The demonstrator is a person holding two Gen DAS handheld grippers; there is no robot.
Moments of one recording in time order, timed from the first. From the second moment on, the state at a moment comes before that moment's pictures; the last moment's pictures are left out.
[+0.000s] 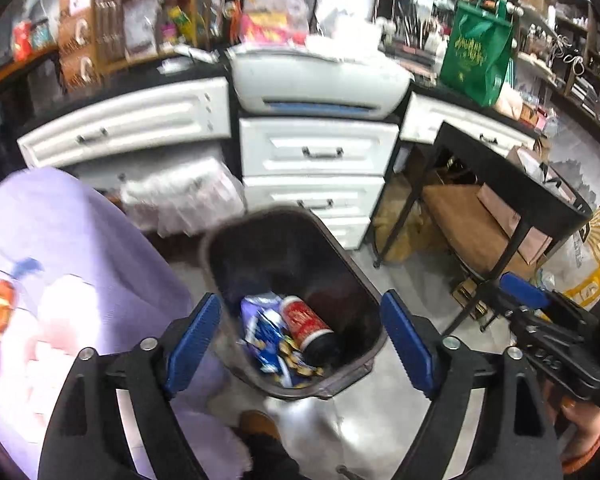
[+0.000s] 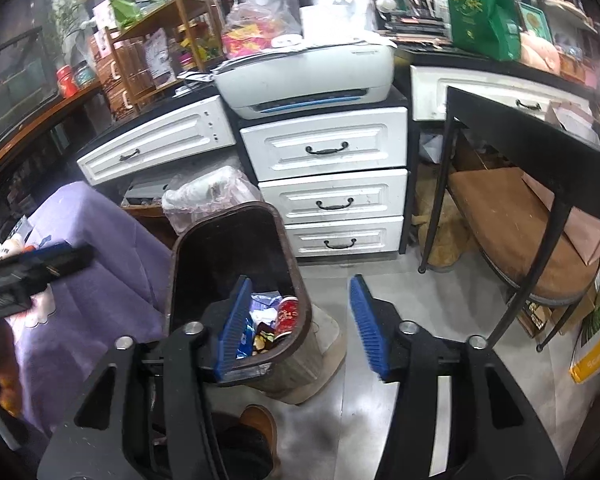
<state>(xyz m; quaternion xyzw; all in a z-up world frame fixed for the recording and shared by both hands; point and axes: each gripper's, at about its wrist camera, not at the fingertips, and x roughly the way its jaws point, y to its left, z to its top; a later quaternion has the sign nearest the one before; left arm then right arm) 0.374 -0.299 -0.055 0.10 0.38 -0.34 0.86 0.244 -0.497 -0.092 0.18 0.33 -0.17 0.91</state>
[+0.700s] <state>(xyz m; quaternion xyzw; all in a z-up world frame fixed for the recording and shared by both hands) 0.444 -0.025 0.003 -0.04 0.33 -0.06 0.94 0.328 -0.330 -0.052 0.08 0.34 0.02 0.94</state>
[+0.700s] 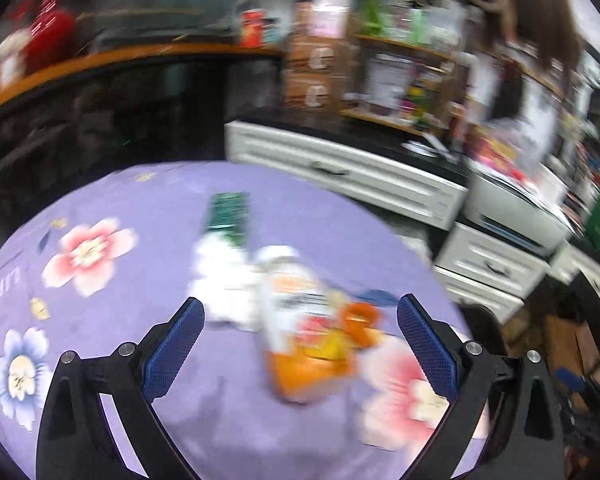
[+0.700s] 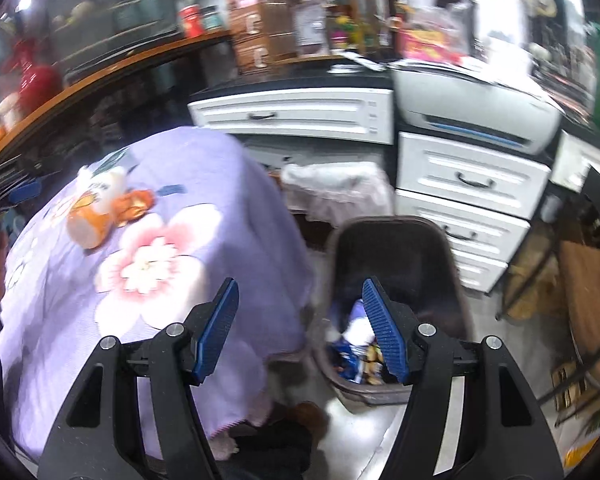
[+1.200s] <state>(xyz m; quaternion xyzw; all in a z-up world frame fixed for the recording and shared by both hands) 0.510 0.035 -0.048 -0.16 0.40 -0.06 0.90 0.337 -0.261 -0.043 0.04 0.34 0.06 0.94</state>
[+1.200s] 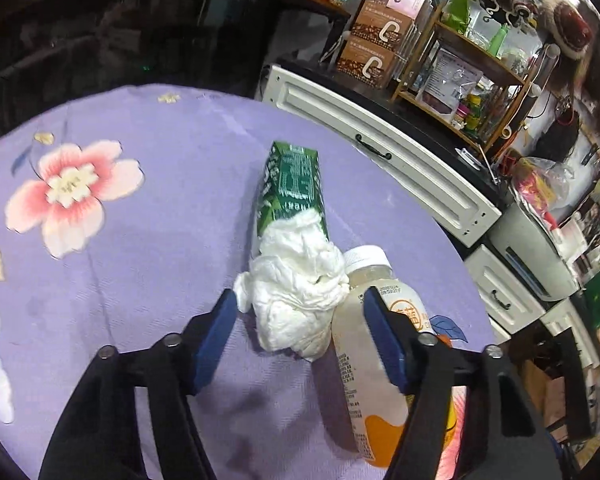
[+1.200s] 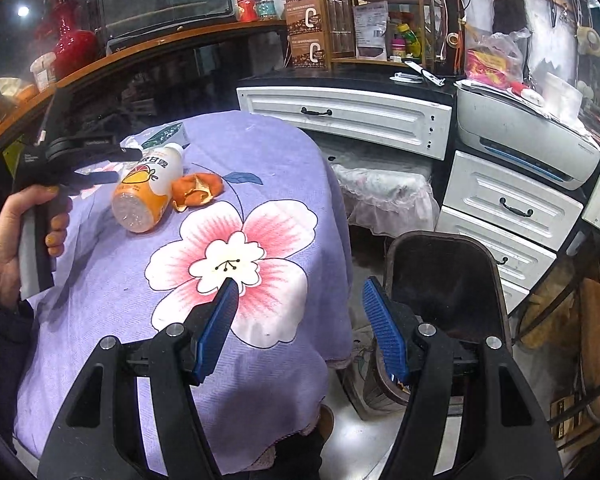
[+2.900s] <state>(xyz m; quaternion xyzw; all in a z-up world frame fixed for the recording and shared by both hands) 0.474 0.094 -0.021 -0.16 0.31 0.03 0.94 0.525 -0.072 -0.043 -0.01 0.46 0.14 0.88</state>
